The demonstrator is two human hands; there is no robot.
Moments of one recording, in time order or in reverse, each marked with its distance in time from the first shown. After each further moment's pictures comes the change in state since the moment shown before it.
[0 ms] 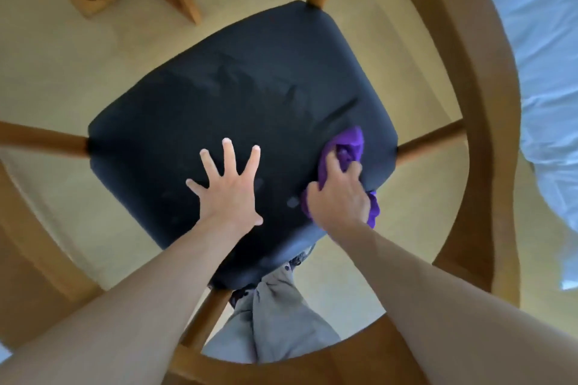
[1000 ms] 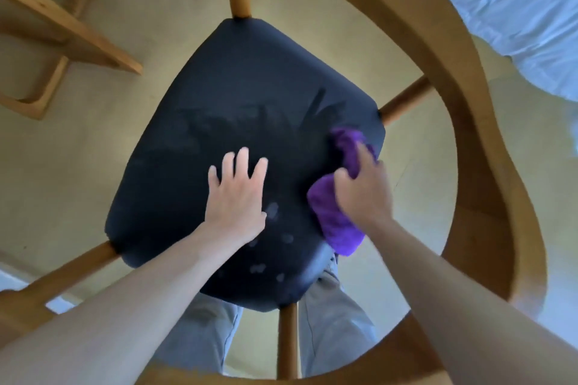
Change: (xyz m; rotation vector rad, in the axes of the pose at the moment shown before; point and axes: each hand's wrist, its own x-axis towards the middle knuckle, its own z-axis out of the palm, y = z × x) left_hand 0.040 -0.011 -0.074 0.432 0.082 0.524; right_hand -0.017 -0.010 -0.024 0.608 0.171 0.461
